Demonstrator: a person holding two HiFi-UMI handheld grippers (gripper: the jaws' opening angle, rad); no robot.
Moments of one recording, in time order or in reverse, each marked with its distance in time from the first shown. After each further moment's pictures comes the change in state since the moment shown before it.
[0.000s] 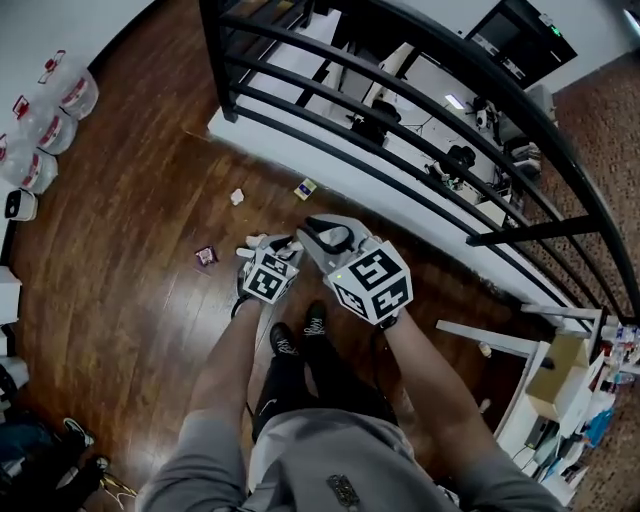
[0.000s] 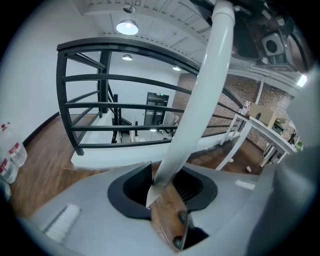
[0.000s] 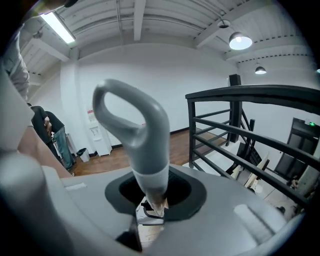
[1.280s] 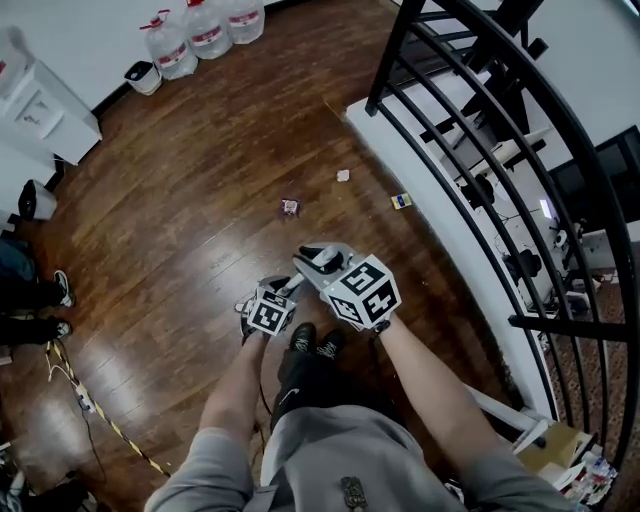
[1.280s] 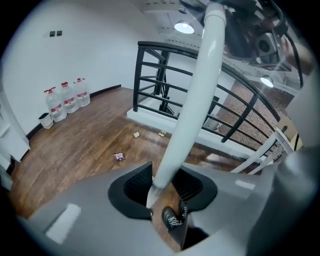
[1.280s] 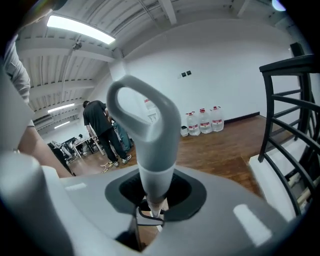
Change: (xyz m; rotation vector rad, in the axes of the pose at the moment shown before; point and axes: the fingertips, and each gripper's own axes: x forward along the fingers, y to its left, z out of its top) left arm -0.206 -0.101 -0.273 -0.480 0.067 0.417; right arm 0.000 0.302 -0.114 -0.169 0.147 0.605
